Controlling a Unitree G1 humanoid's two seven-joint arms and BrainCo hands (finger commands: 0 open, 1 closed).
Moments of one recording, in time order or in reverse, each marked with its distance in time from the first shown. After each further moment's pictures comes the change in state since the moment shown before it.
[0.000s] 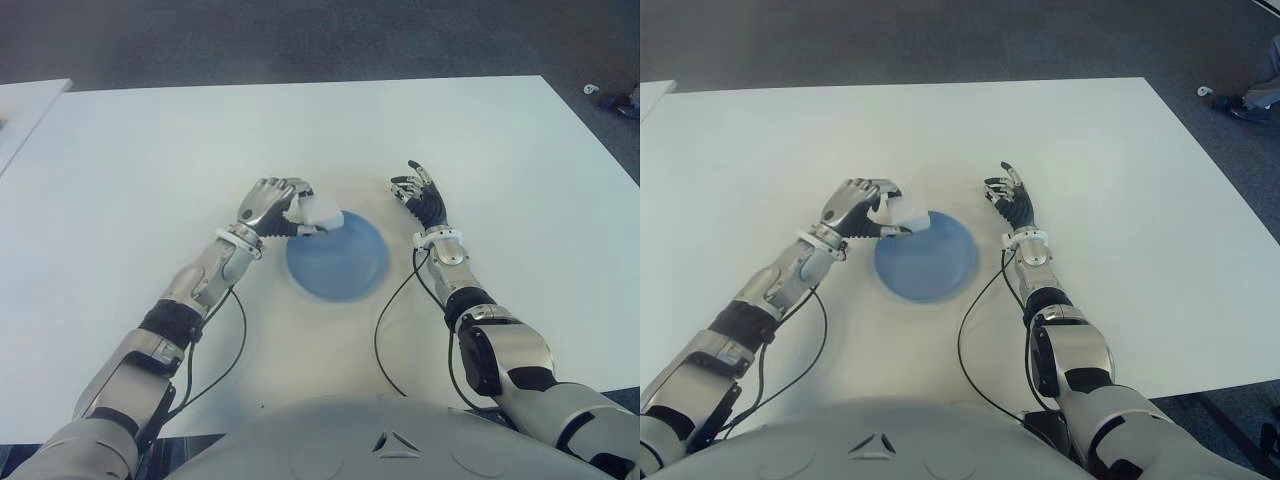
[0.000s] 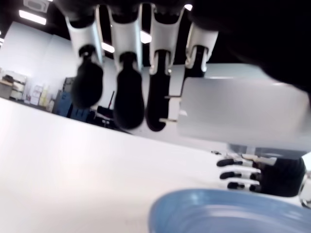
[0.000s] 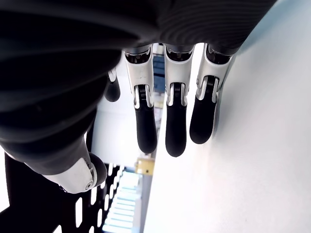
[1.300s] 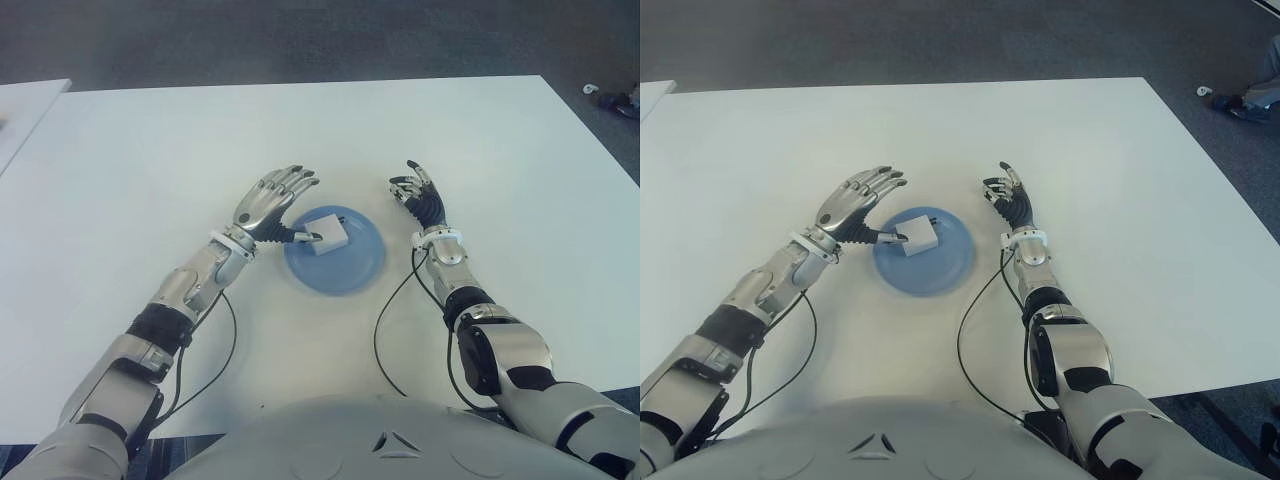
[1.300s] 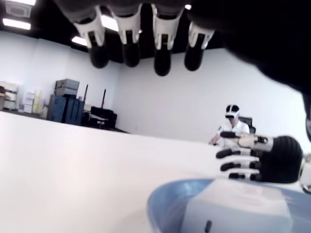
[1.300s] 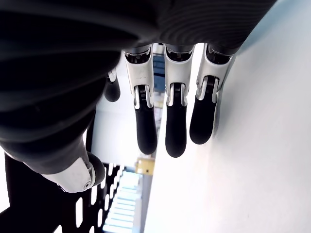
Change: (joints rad) left arm 0.022 0.045 0.036 -0.006 0.028 -0.050 0.098; right arm -0.006 0.006 0.000 0.006 0.000 0.000 0.000
